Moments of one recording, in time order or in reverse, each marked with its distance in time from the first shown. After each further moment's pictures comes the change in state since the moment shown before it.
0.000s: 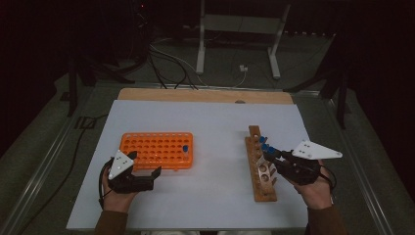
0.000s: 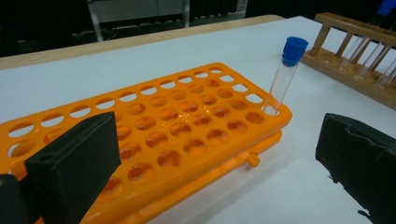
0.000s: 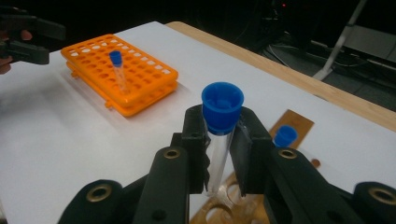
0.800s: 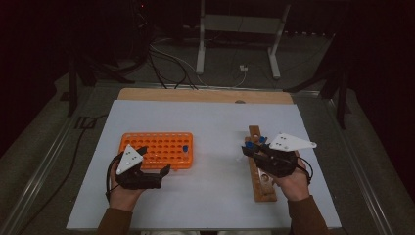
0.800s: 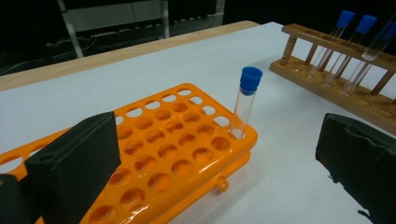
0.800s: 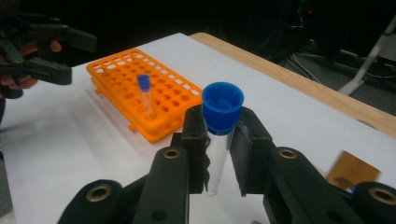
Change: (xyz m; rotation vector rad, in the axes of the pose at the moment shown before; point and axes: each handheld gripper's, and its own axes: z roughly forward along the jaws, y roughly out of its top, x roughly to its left) left arm -0.019 0.024 0.009 0.002 -0.083 0.049; right arm 0.022 0.023 0.042 -0.024 0.089 -0.009
